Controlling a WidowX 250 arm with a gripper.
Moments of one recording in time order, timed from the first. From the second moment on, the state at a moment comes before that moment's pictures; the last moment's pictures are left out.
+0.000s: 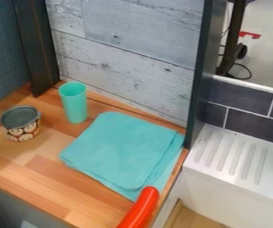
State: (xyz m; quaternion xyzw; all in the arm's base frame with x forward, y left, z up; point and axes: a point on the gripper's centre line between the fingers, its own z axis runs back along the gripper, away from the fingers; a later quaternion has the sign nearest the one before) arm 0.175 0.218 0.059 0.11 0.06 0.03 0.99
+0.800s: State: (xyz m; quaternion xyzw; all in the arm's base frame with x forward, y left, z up) arm 0.188 0.257 0.014 0.11 0.10 0.05 0.99
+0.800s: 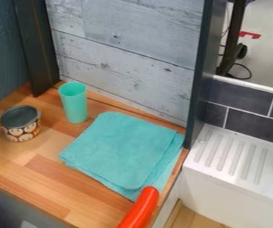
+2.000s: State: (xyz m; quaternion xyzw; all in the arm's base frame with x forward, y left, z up) arm 0.199 0.248 0.049 0.13 0.03 0.05 0.99
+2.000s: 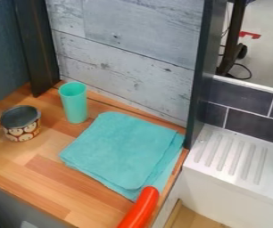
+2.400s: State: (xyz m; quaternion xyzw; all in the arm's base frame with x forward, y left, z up) arm 0.179 0.207 0.102 0.11 0.00 0.07 0.99
